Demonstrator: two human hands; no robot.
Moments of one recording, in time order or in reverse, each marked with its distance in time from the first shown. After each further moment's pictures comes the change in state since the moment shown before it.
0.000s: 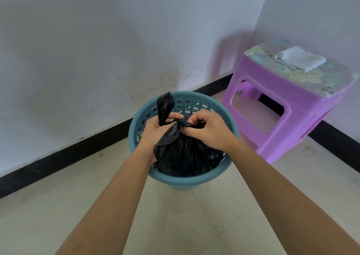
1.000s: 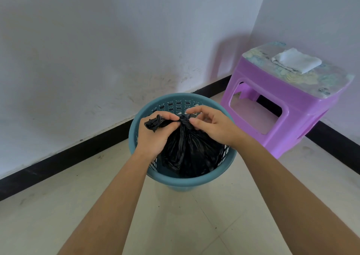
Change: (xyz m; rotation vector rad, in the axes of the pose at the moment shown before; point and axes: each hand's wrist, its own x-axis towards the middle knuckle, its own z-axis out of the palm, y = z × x) left_hand -0.005 0.001 -0.002 0.267 0.157 0.282; right_hand 0.004 -0.003 -0.026 0.051 -0.143 0.062
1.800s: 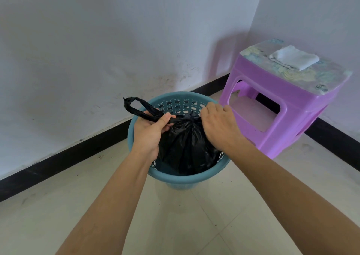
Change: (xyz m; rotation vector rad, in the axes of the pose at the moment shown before) left_hand 0.004 -0.004 0.003 -0.336 0.074 -0.249; right_hand -0.003 0.008 0.012 -1.402 0.233 -0.179
